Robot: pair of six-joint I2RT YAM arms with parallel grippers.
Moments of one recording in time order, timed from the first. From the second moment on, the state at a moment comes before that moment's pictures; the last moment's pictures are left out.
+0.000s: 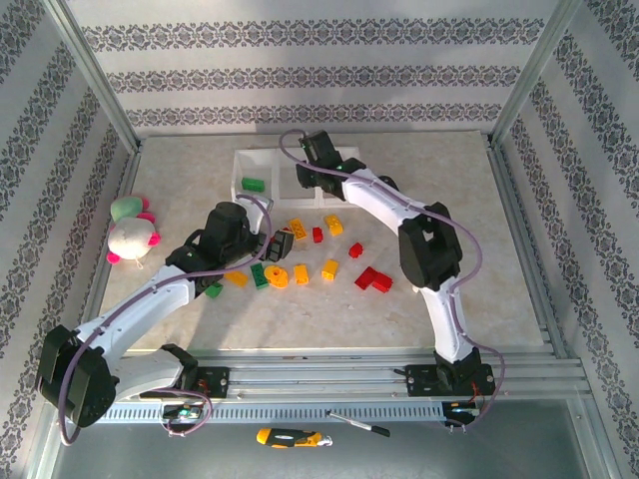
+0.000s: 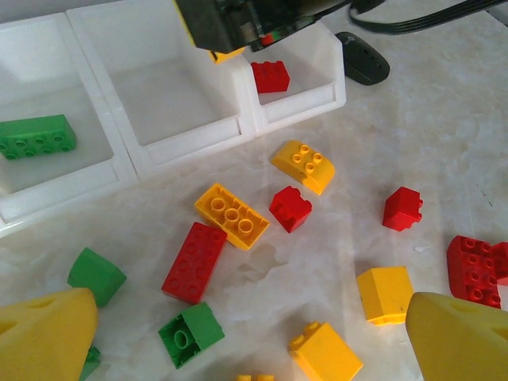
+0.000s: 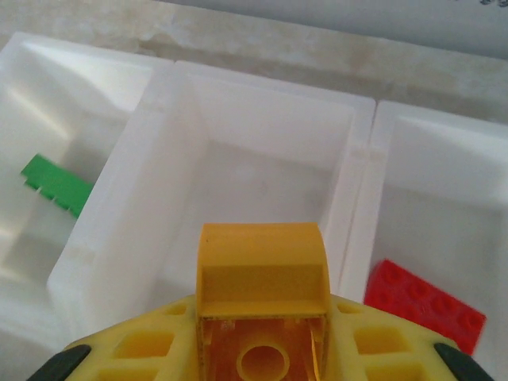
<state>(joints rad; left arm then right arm) -0.50 1.14 0.80 -0.23 0.02 -0.13 0.58 2.24 1.93 -0.42 0.14 0.26</state>
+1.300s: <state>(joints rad) -0.50 1.24 0.78 -0.26 0.03 -0.13 0.58 1.86 1.52 -0.34 0.10 0.26</state>
